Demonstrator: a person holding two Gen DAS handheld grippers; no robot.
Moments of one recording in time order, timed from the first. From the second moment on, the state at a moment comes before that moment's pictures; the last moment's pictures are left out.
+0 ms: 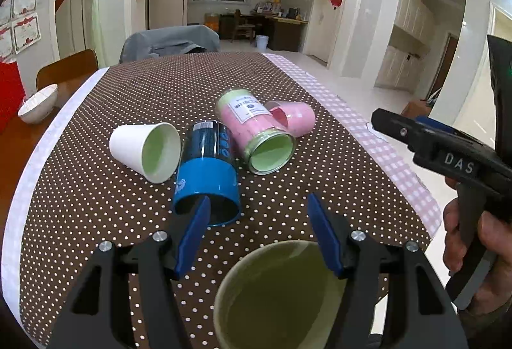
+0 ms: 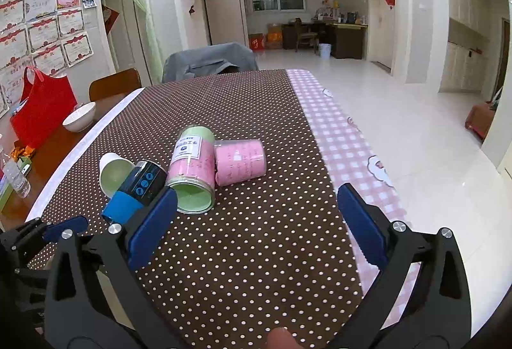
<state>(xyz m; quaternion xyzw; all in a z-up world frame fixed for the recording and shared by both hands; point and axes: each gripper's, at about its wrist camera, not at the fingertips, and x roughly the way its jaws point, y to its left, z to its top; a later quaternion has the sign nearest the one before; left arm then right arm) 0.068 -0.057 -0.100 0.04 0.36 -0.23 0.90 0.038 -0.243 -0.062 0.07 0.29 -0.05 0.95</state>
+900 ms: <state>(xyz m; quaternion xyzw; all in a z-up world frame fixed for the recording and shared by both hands) 0.023 0.018 -0.068 0.02 0.28 -0.10 0.95 -0.015 -0.152 -0.043 -0.06 0.28 0.23 0.93</state>
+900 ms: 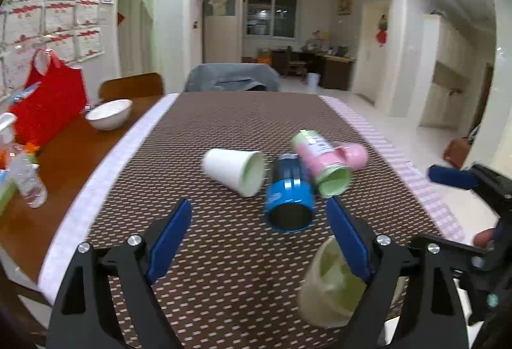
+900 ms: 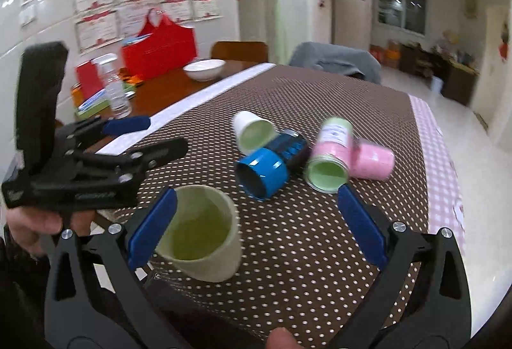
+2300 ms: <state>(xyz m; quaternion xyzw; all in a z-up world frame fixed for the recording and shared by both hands) 0.027 0.004 -0.113 0.05 0.33 -0.11 0.94 0.035 -0.164 -0.099 -0.17 0.37 0.21 0.89</state>
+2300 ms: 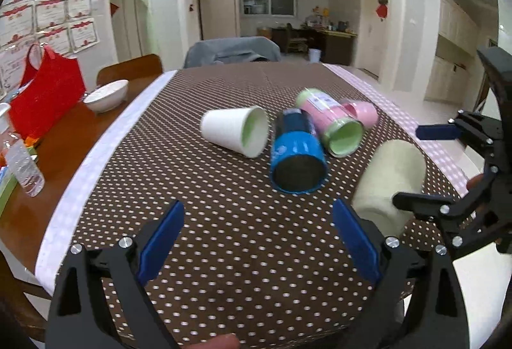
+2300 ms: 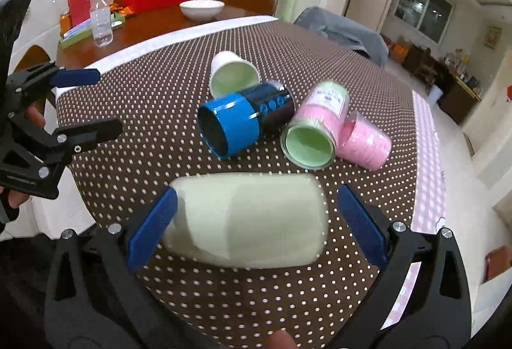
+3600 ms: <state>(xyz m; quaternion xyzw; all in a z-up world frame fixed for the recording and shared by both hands) 0.031 -0.005 -0.130 0.07 0.35 -0.13 0.92 0.090 -0.093 -0.136 -0.51 0.45 0.38 0.63</state>
